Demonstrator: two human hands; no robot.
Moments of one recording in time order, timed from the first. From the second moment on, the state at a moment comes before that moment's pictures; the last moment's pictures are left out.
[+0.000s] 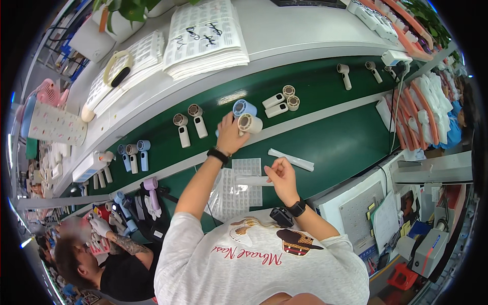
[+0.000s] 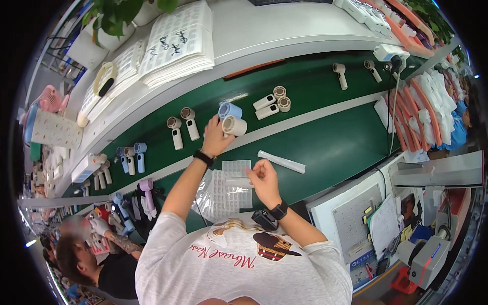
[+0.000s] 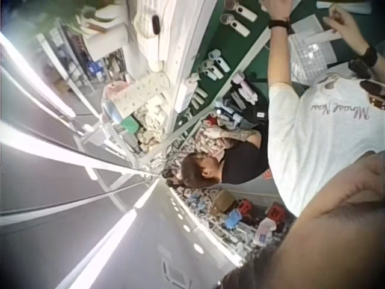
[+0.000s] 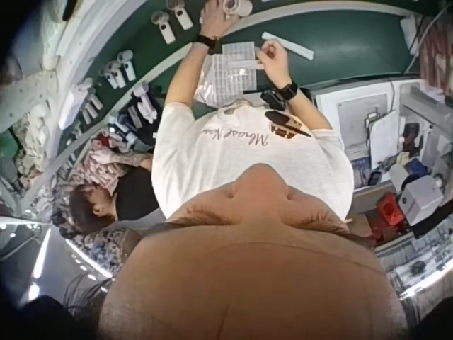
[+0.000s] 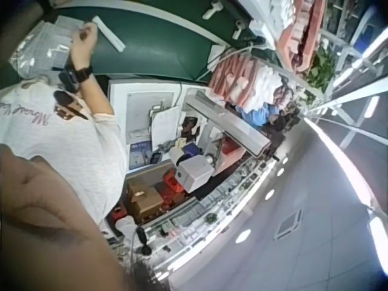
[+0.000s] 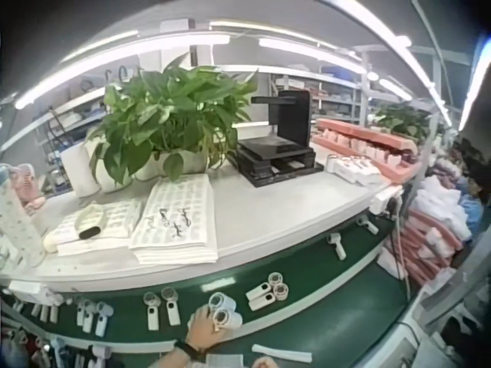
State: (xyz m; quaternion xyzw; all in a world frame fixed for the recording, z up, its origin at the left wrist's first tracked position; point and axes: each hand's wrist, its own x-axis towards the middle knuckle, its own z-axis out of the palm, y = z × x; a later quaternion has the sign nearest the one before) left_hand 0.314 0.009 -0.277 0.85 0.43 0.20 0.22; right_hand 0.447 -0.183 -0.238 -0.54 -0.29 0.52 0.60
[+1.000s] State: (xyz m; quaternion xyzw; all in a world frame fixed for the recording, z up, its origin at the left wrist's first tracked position) left_hand 0.317 0.127 -0.409 0.83 0.46 0.06 0.31; right_hand 0.459 -0.172 -0.310 -0.71 -0.45 0.43 0.34
